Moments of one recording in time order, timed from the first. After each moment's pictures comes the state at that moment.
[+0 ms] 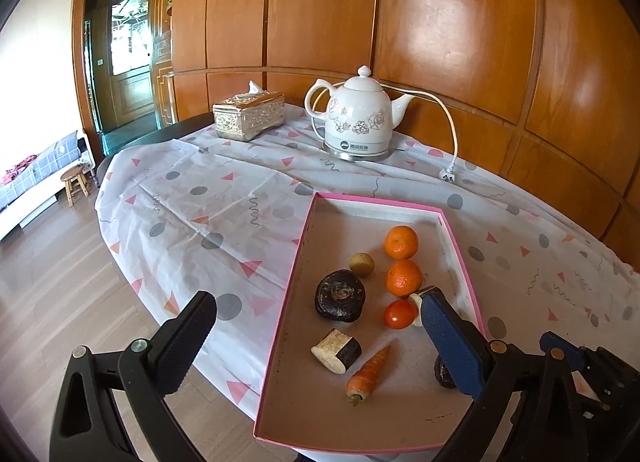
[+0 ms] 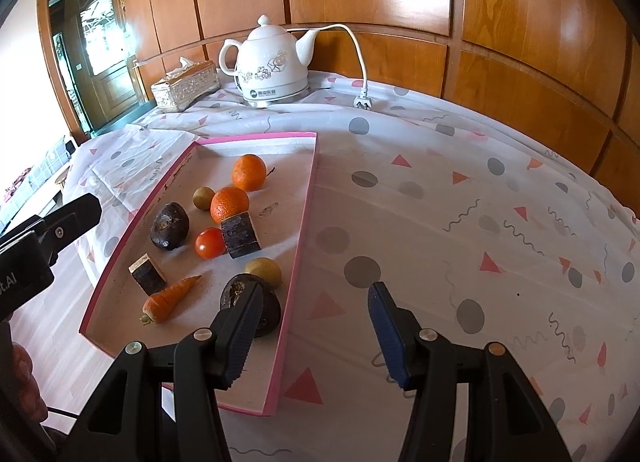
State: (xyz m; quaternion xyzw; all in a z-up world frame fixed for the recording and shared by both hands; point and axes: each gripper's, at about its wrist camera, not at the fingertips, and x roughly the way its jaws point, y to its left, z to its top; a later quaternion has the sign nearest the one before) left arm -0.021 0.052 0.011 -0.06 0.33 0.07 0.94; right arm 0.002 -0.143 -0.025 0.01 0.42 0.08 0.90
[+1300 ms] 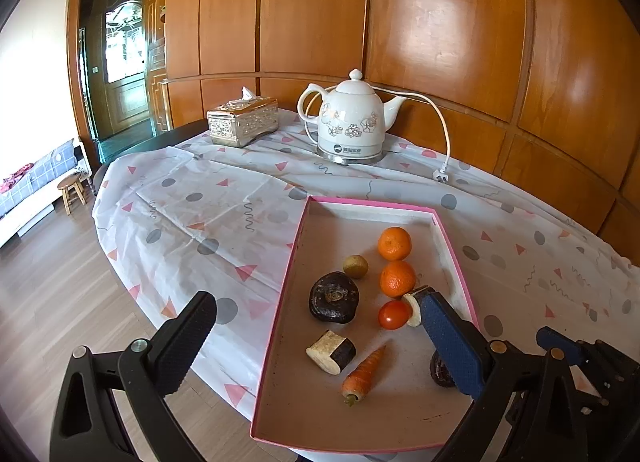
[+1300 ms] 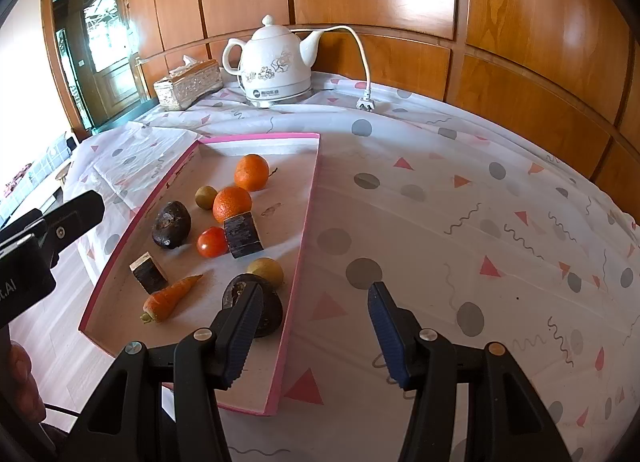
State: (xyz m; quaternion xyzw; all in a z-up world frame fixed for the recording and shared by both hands) left arm -0.024 0.047 0.013 -0.05 0.32 0.06 0.94; right arm 0.002 -0.142 -0.025 0.00 0.42 0.09 0.90
